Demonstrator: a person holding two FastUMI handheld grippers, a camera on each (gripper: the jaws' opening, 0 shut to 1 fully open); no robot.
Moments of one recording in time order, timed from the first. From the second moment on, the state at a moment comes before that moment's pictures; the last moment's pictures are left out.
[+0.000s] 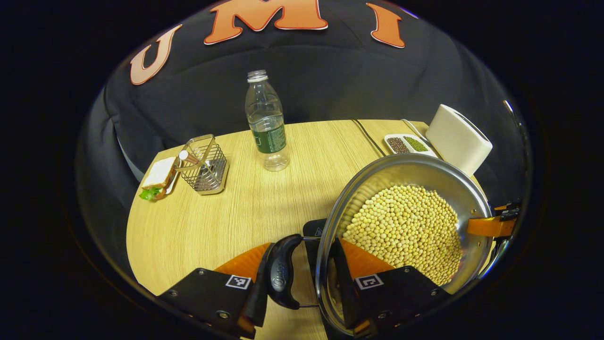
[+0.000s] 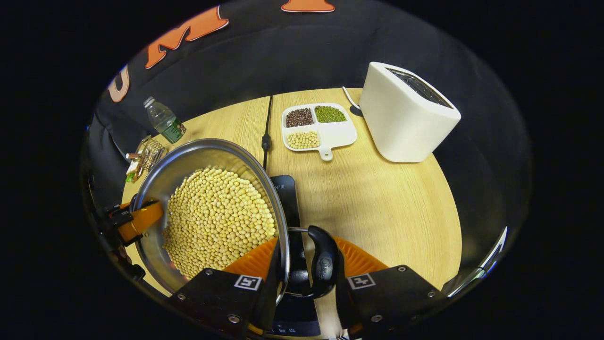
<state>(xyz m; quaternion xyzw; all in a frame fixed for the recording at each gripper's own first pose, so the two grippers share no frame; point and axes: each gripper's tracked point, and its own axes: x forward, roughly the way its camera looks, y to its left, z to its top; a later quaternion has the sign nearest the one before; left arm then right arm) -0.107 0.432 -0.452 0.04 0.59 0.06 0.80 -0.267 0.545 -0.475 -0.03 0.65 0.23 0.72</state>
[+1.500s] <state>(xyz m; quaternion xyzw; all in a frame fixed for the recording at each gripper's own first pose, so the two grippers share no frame) -0.048 0.474 -0.053 0.05 0.26 0.19 0.95 -0.143 0.542 -0.172 0.04 0.27 0.33 0.90</state>
